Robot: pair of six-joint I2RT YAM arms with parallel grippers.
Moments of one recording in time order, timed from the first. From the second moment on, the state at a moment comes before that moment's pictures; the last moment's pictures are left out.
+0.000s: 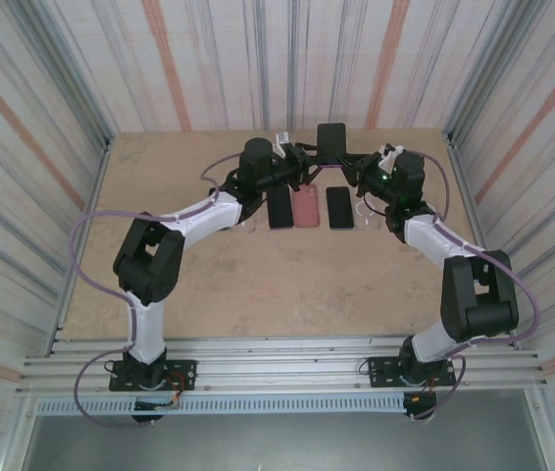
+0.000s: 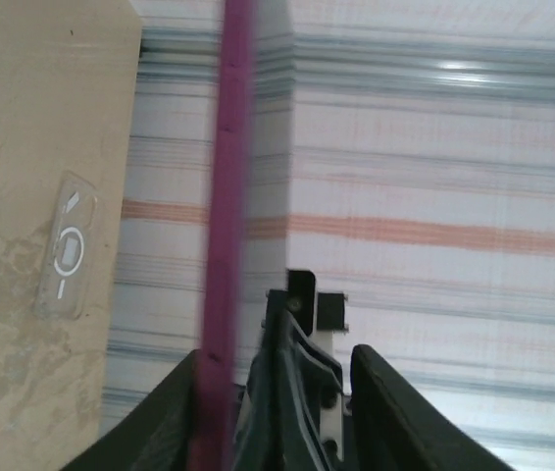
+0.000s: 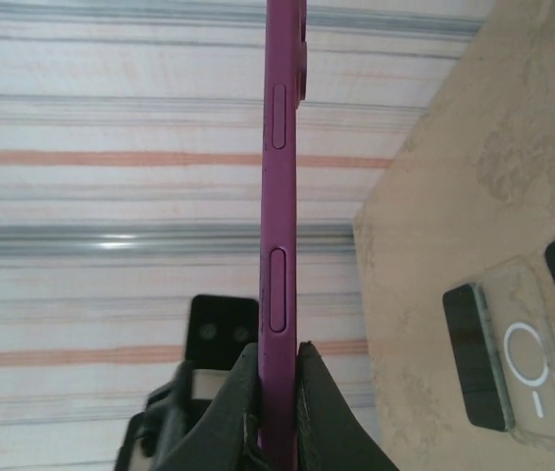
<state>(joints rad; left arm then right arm) -0.62 1.97 1.47 0.44 0.45 -1.57 0.15 1.53 0.90 0.53 -0.55 1.47</state>
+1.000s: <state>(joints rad) -0.59 1.94 1.45 0.38 0.48 -1.51 -0.46 1.68 0.82 0.05 -0.97 0.78</state>
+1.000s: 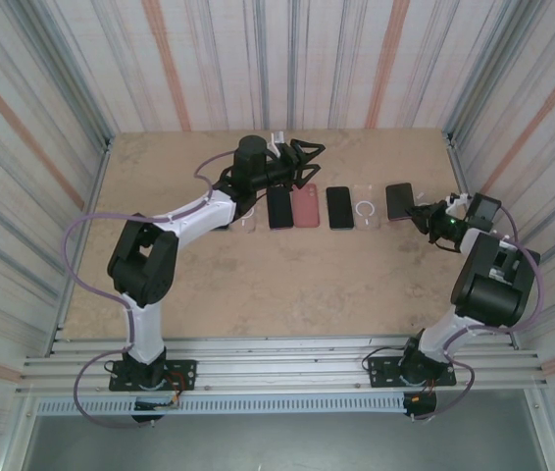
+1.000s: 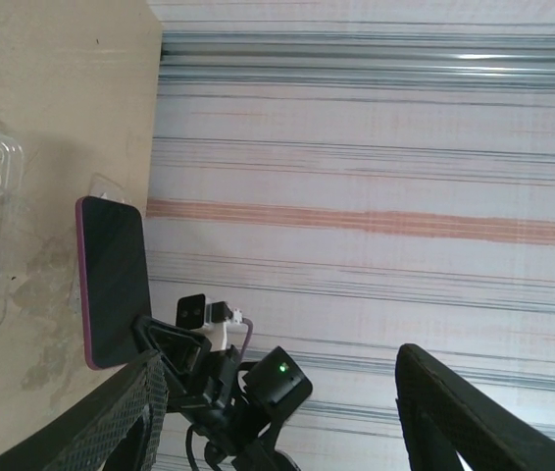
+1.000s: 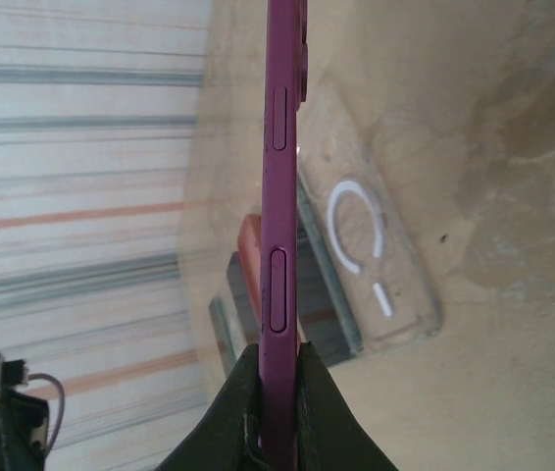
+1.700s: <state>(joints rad) -0.59 1.93 1.46 0.28 0.53 -1.45 -0.48 1.93 0.98 0.05 -0.99 0.71</state>
